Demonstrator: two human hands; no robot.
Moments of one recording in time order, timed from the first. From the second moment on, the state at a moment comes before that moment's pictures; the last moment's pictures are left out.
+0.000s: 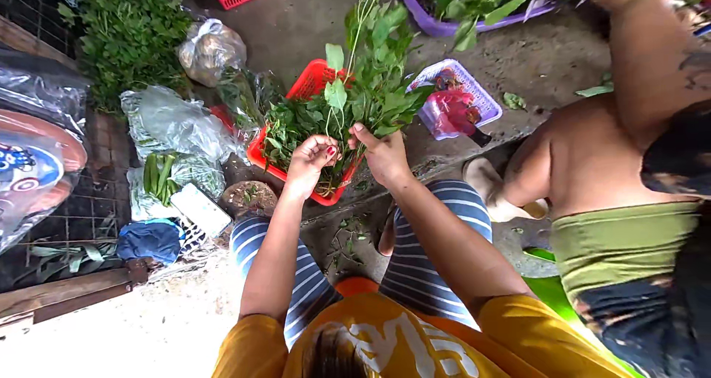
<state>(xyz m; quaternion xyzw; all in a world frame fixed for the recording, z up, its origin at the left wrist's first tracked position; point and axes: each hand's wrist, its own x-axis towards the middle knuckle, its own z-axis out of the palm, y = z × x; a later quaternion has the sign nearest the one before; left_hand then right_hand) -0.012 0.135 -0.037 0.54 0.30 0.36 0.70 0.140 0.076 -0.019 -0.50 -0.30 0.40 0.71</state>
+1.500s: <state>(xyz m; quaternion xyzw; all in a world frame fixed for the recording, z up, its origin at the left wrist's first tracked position) 0.012 0.132 -0.053 0.16 0.30 0.51 0.79 0.129 0.056 -0.050 -0.60 -0.49 0.41 0.49</state>
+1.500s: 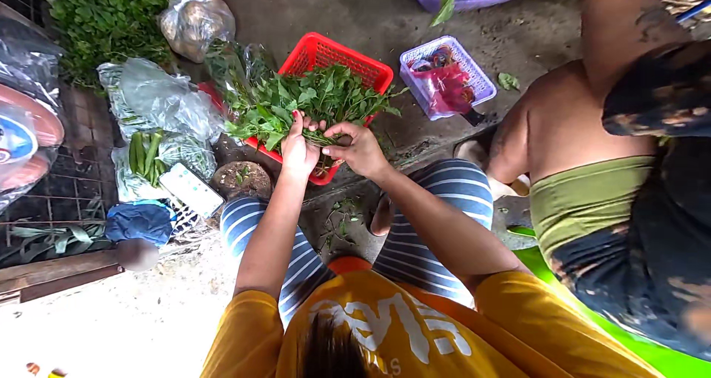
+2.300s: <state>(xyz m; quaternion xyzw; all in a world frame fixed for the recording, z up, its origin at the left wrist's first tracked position) 0.020 0.094 -0.016 0.89 0.34 0.06 0.30 0.196 0.025 -0.012 -0.60 -0.61 0.37 0.35</state>
